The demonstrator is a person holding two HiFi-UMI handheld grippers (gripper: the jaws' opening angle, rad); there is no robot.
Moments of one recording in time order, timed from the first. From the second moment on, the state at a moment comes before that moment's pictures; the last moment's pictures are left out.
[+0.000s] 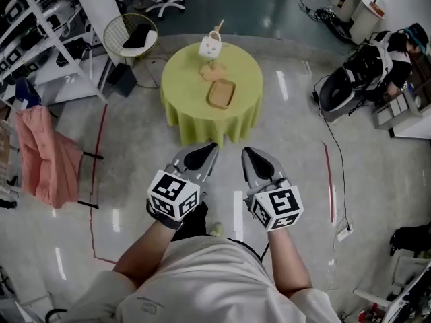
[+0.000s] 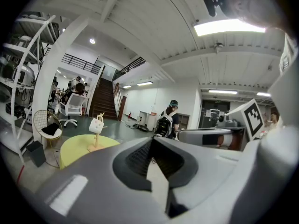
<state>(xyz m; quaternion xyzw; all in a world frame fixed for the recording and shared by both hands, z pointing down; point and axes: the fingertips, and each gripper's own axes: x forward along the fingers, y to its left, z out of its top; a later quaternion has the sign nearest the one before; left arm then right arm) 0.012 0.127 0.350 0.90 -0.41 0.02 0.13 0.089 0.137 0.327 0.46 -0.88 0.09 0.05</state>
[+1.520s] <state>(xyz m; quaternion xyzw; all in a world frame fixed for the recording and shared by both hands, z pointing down) -0.022 -0.185 0.551 0.86 -0.44 0.13 0.23 0.047 -0.172 0.440 0.46 -0.87 0.15 0.09</state>
